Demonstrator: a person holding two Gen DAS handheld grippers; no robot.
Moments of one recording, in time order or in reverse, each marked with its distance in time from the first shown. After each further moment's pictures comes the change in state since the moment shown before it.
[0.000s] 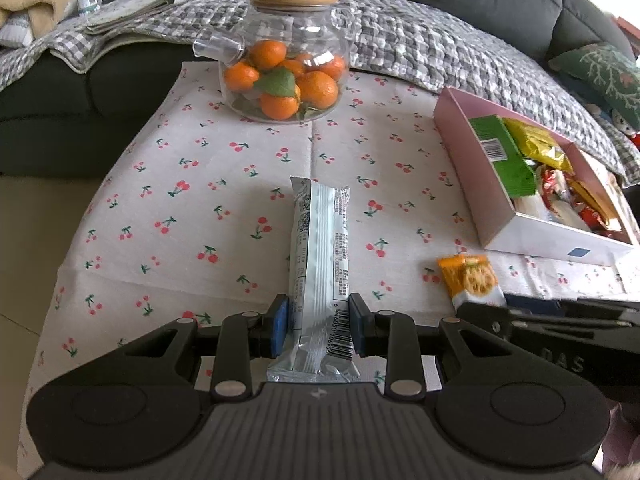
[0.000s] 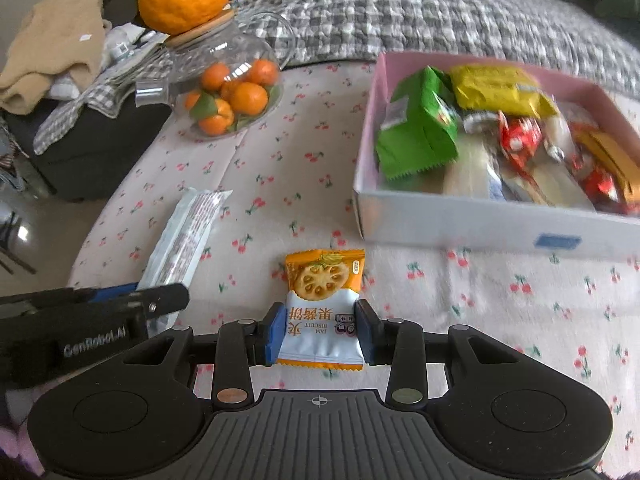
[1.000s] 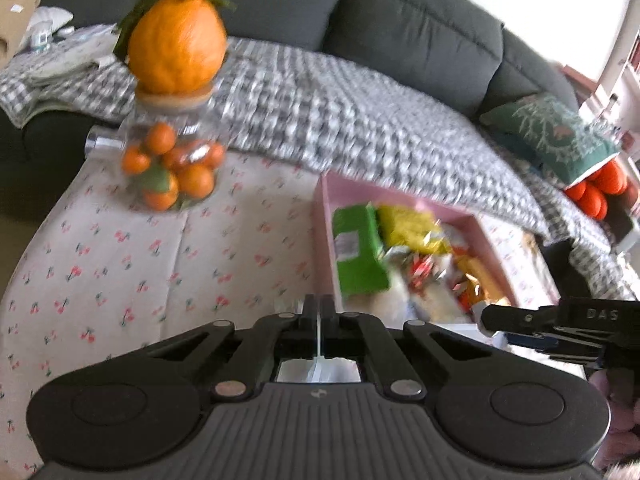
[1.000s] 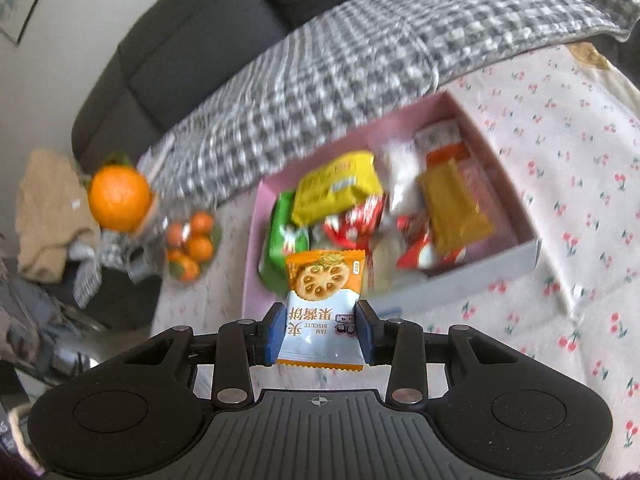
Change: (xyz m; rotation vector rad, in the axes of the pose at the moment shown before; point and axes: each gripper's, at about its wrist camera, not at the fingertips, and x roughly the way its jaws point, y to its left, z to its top) left arm -0.033 -0.072 0.044 -0.024 -0.153 -0.193; right arm -0.094 -0.154 0.043 0.398 -0.129 0.169
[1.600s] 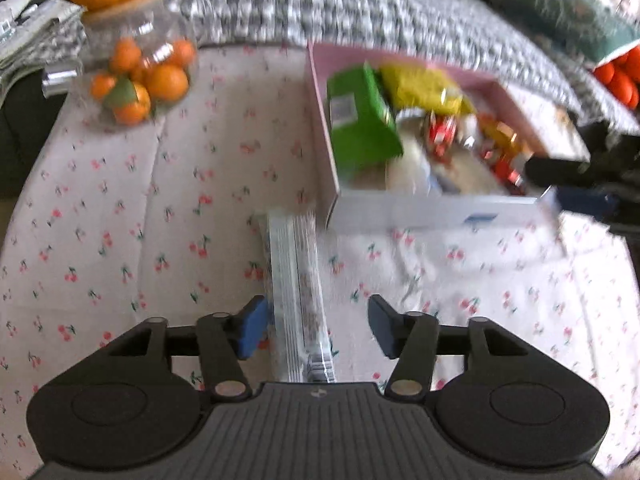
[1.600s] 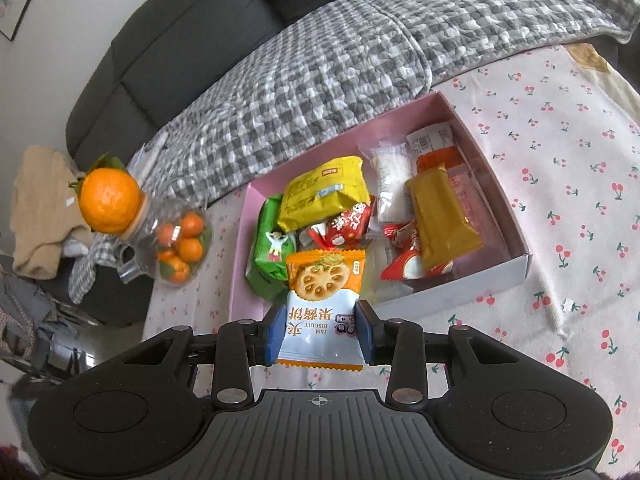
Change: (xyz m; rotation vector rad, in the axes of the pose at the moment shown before) left arm 0.051 -0.020 -0.041 0.150 0.339 0.131; right arm 0.007 -0.006 0.009 -0.015 0.035 -0.019
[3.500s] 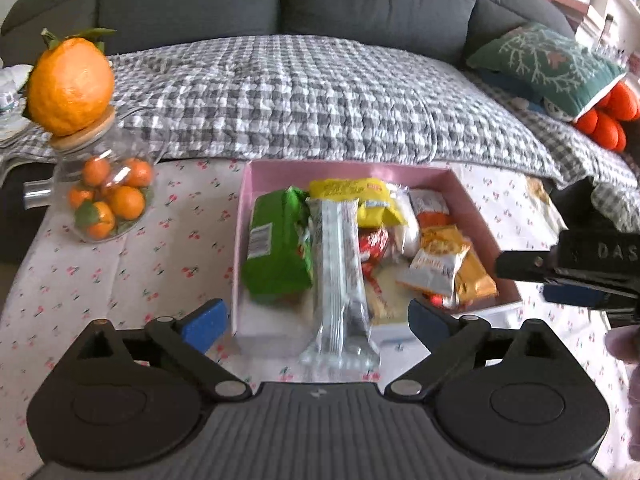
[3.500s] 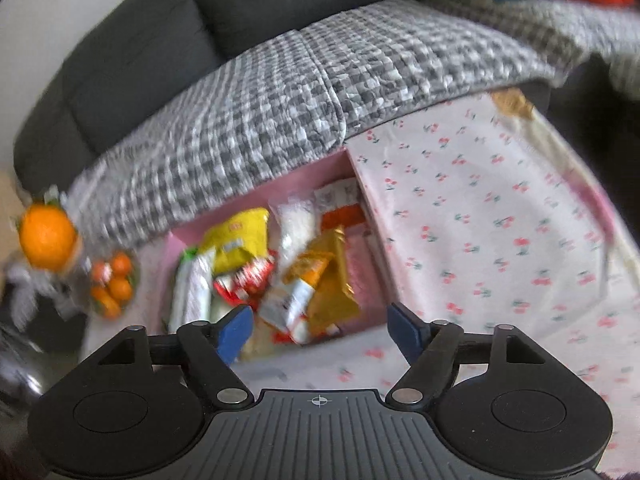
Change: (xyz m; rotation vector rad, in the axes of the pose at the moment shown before) left arm -0.032 -0.072 0.041 0.014 -0.248 0.033; right arm -0.028 -0.025 0.019 -0.031 -0.088 -0.227
